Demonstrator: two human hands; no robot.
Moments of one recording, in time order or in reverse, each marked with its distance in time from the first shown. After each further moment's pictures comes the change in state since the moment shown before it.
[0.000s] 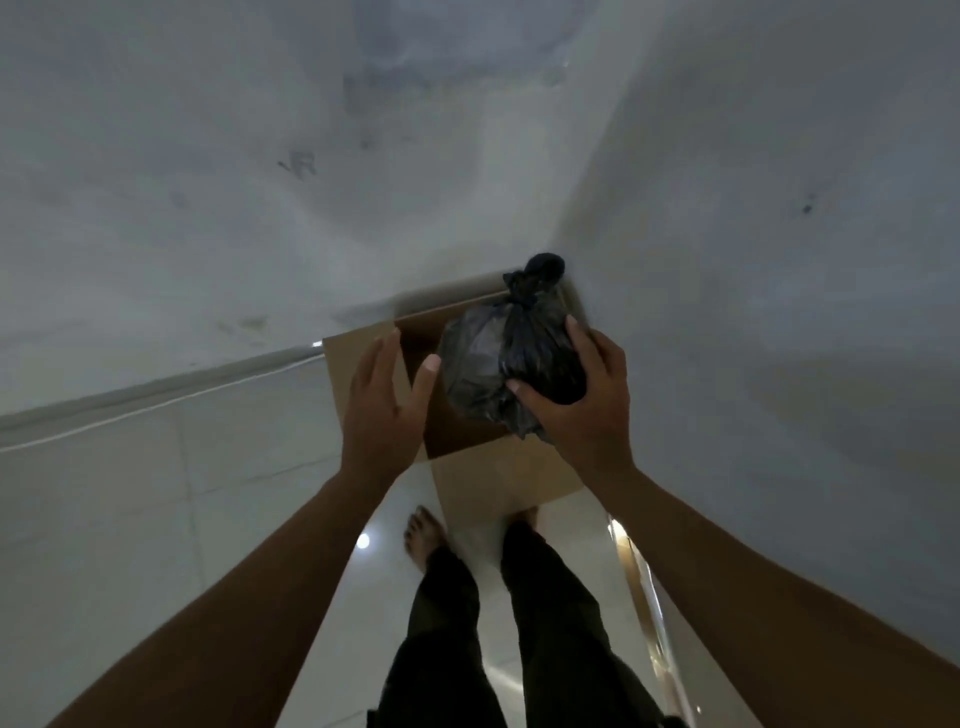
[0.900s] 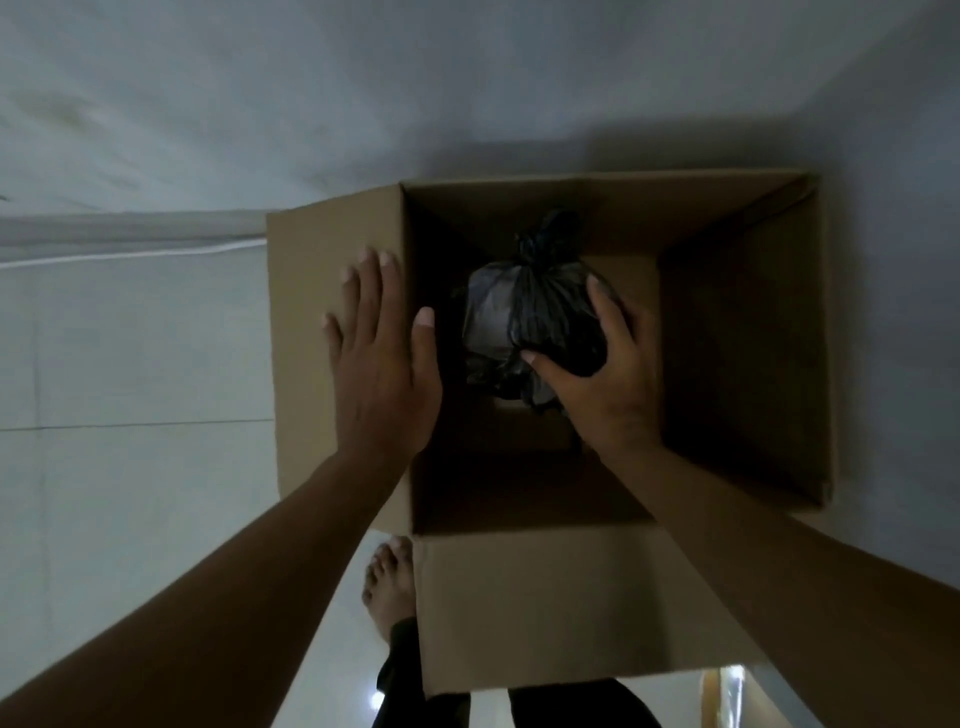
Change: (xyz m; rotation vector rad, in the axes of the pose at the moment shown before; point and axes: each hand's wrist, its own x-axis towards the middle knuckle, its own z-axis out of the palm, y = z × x) left_hand 0.179 -0.289 0.215 0.271 0.153 -0.044; right_hand 0.085 0.297 0.305 -0.073 -0.319 0.041
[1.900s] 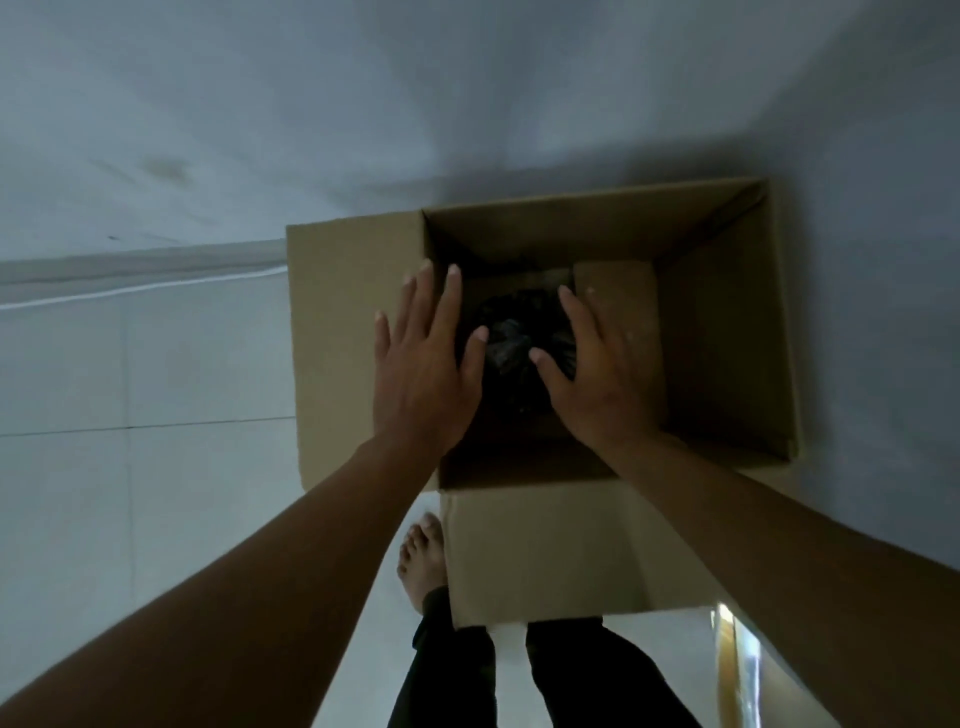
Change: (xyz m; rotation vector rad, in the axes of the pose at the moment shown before) left_hand -0.035 0.042 -0.044 0.217 -0.114 0.118; right_hand -0.033 -0.040 -0.031 -0.214 -0.217 -0.056
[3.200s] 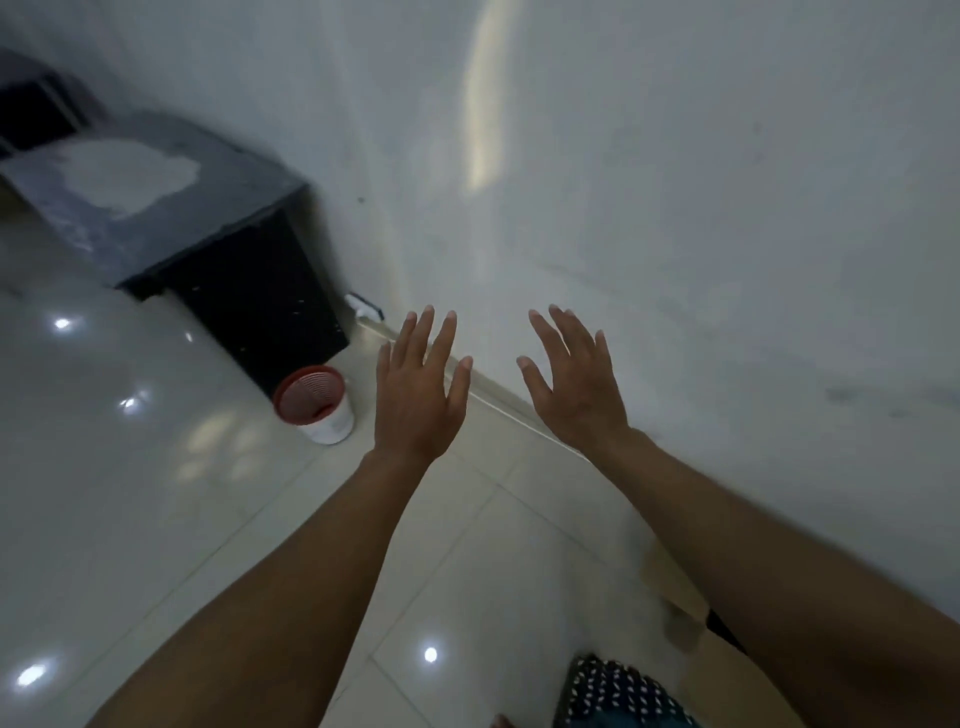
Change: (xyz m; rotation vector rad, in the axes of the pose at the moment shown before) left_hand -0.483 -0.164 -0.629 0.099 0.838 -0.383; right_hand -0.386 -0.687 -0.116 -0.112 0.082 -1.088
